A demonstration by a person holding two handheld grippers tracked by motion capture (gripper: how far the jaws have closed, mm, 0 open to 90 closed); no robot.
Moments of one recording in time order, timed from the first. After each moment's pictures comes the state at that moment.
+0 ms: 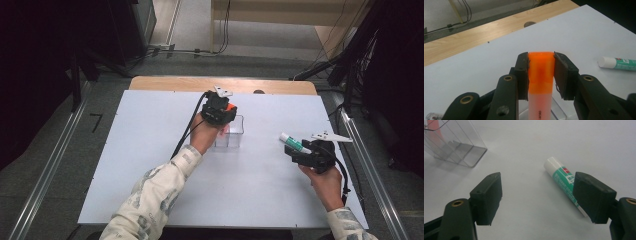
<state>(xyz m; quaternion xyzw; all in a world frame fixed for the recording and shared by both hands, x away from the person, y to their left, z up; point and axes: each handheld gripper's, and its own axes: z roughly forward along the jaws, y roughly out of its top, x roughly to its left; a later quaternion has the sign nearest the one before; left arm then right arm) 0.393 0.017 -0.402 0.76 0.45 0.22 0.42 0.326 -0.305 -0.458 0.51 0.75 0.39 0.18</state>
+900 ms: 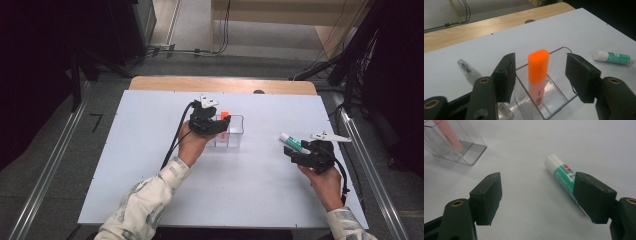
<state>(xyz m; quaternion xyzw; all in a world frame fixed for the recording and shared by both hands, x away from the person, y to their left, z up) 0.363 0.047 -0.414 0.73 0.46 0.21 0.45 0.326 -0.304 -0.460 0.51 0.75 0.39 0.18</state>
